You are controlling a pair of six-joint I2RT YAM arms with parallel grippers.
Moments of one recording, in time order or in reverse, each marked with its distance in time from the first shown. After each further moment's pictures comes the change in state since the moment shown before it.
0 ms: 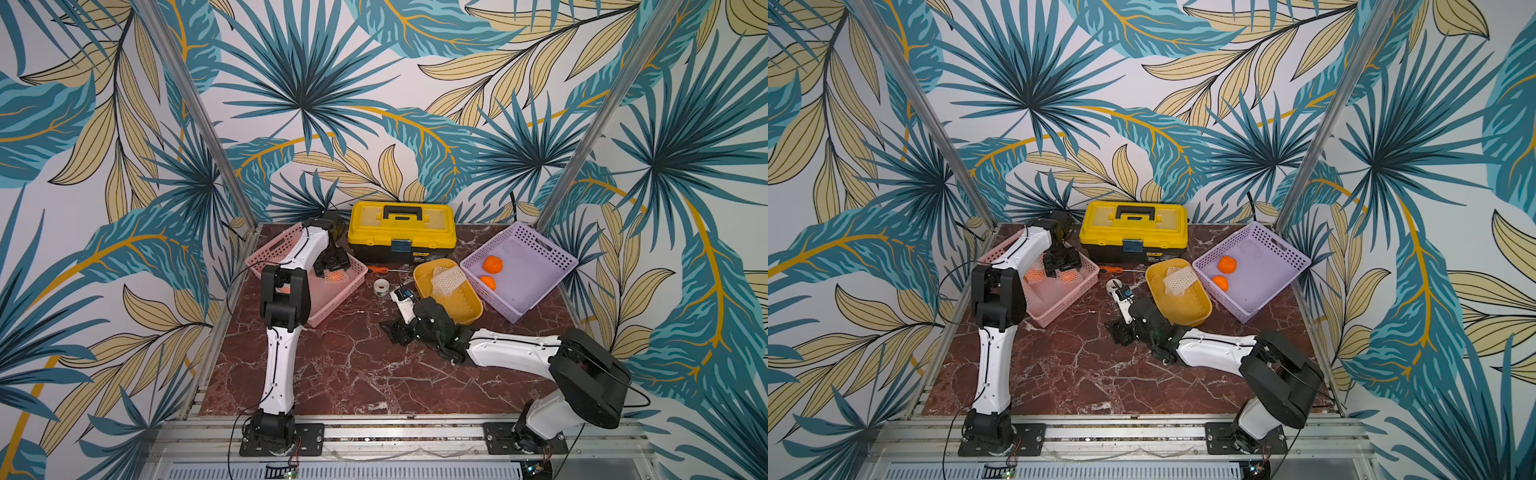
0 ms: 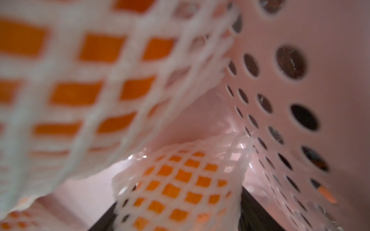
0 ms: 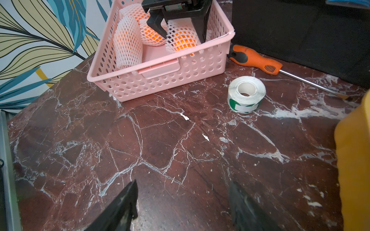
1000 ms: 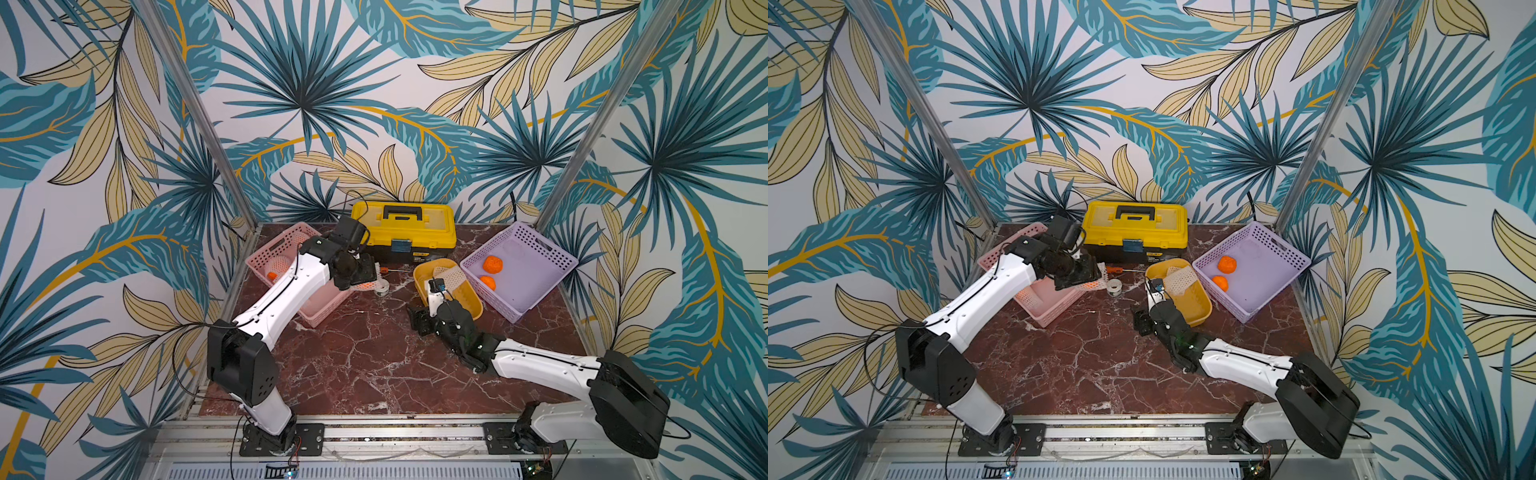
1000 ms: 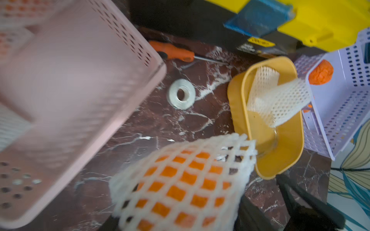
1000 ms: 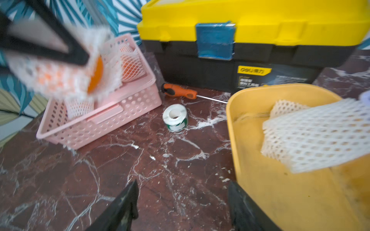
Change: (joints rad) left arm -0.338 -0.717 -0.607 0.224 0.113 -0.100; right arm -0.081 -0.248 -0.158 0.034 0.303 0.109
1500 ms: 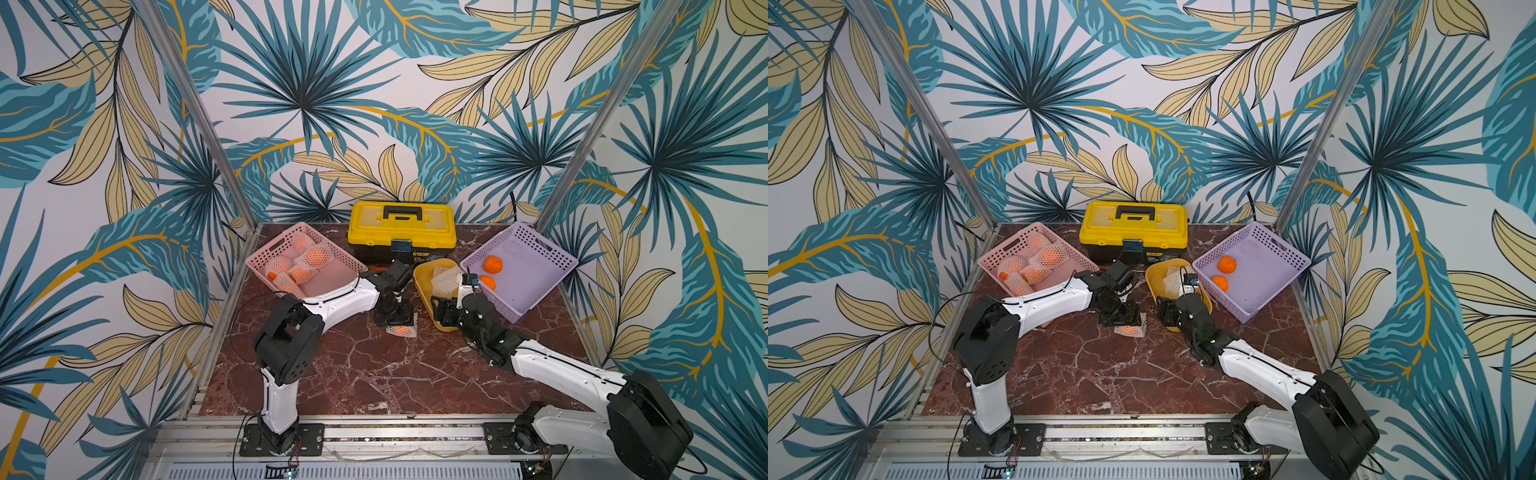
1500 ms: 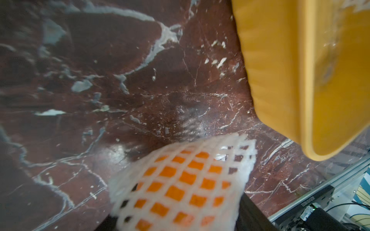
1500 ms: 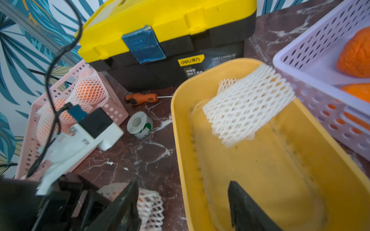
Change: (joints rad) left arm -0.214 0.270 -0.130 0.203 0.123 -0.025; right arm -0.178 -0.102 -0.053 -0.130 -0.141 0.171
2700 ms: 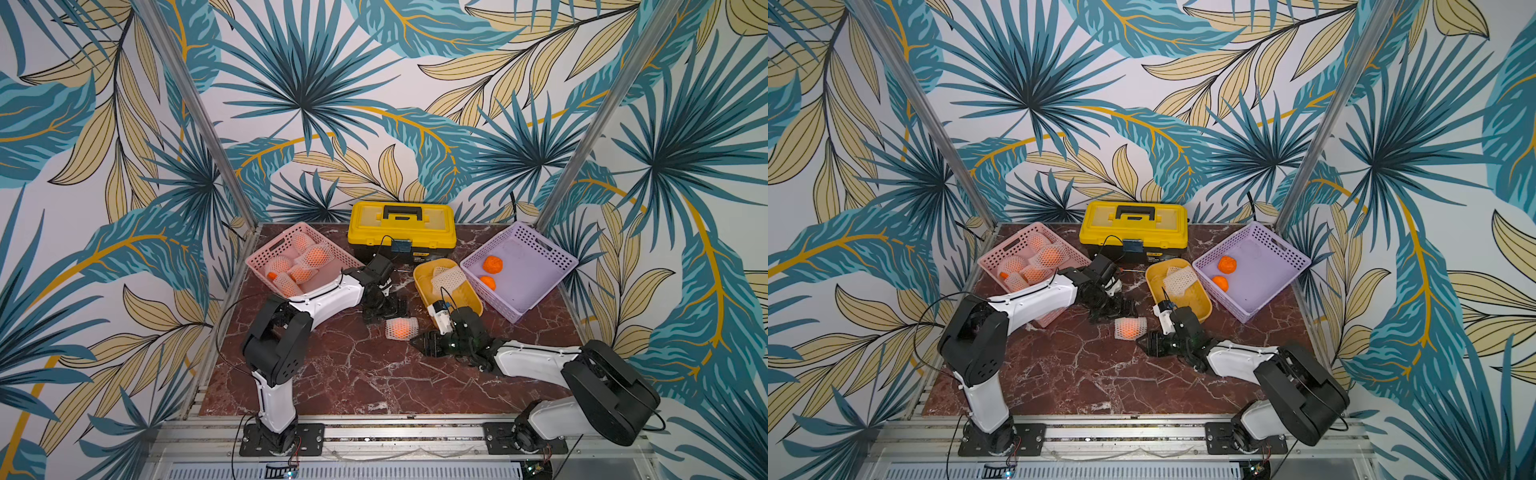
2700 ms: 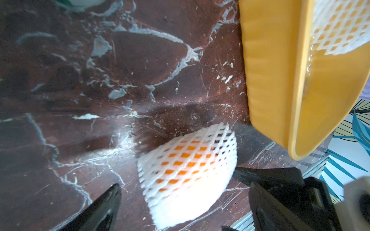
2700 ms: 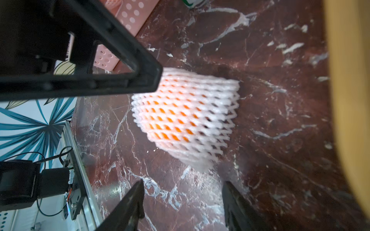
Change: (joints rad) left arm 0.105 -0.078 -0.073 0.051 0.106 -0.010; right arm 0.006 0.240 -0.102 0.137 -0.568 0.052
